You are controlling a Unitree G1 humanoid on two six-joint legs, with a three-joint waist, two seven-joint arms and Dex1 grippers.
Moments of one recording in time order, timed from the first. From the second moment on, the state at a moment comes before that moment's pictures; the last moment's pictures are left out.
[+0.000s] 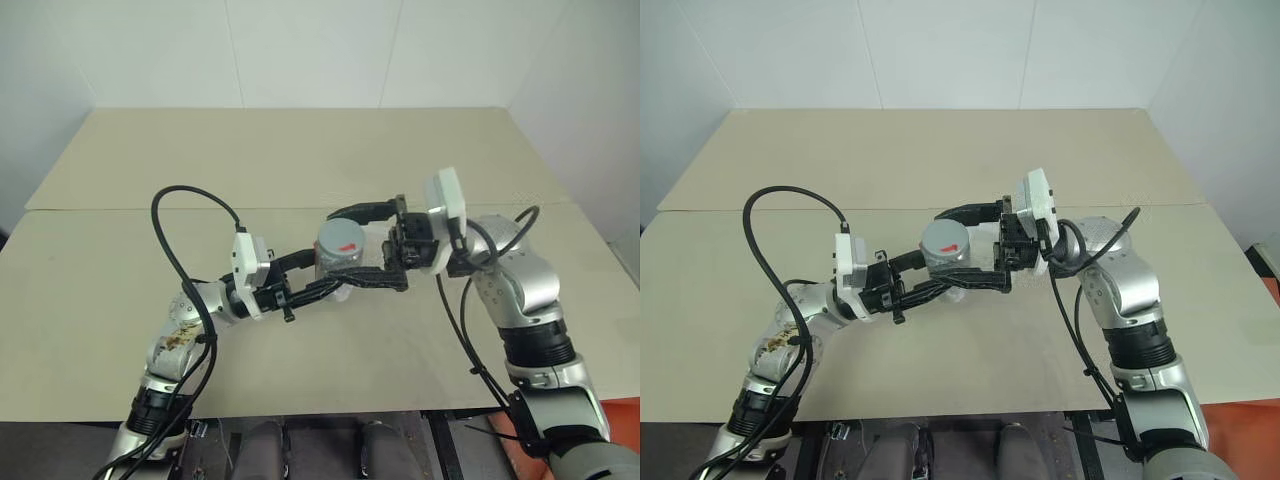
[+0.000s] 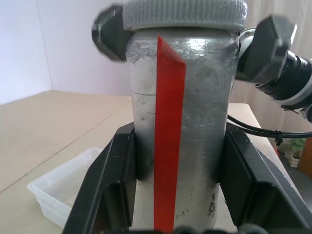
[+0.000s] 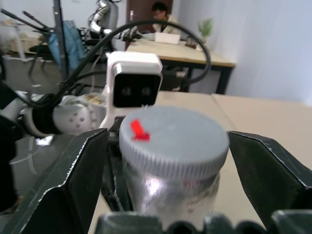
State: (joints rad) left arm -0.30 0.35 -0.07 -0.22 -0.51 0.18 -0.98; right arm -0.65 -0.48 0.07 -0.14 0.59 0.31 1.19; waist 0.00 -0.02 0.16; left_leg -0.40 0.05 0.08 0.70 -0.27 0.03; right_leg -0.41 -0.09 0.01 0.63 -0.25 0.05
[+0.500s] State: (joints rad) left arm -0.27 0.32 -0.09 -0.22 -0.46 0.15 -0.89; right arm -0.49 -0.49 0.02 -0.50 0.57 0.48 0.77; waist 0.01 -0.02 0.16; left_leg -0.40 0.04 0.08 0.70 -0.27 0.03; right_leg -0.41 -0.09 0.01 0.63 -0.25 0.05
